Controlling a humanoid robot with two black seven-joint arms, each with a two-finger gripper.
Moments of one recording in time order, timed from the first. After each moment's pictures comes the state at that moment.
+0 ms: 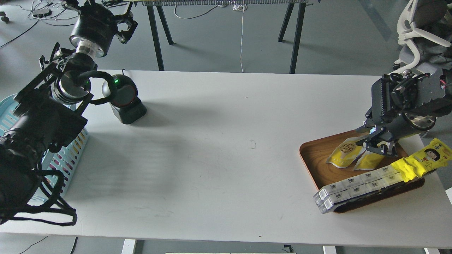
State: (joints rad) left arm -1.00 0.24 -0.79 -0.43 -0.21 -0.49 -0.26; right arm 1.88 -0.68 -1.05 1.37 -1.97 0.05 0.49
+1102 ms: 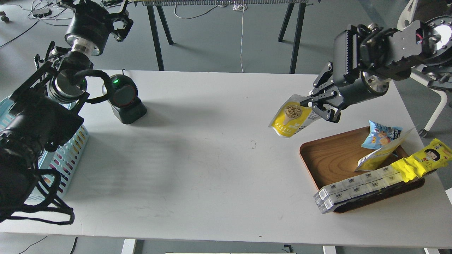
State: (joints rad) left arm -1.00 0.25 -0.79 -0.43 -0.21 -0.49 -0.26; right arm 2.03 -0.52 -0.87 1.43 -1.74 0.00 0.49
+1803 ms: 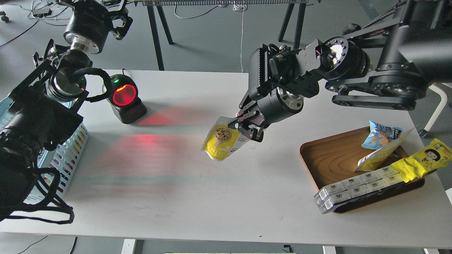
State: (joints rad) left arm -1.00 0.25 -0.79 -0.43 -0.21 -0.49 -0.26; right arm 1.90 -0.17 -0.78 1.28 -1.41 -0.01 0.49
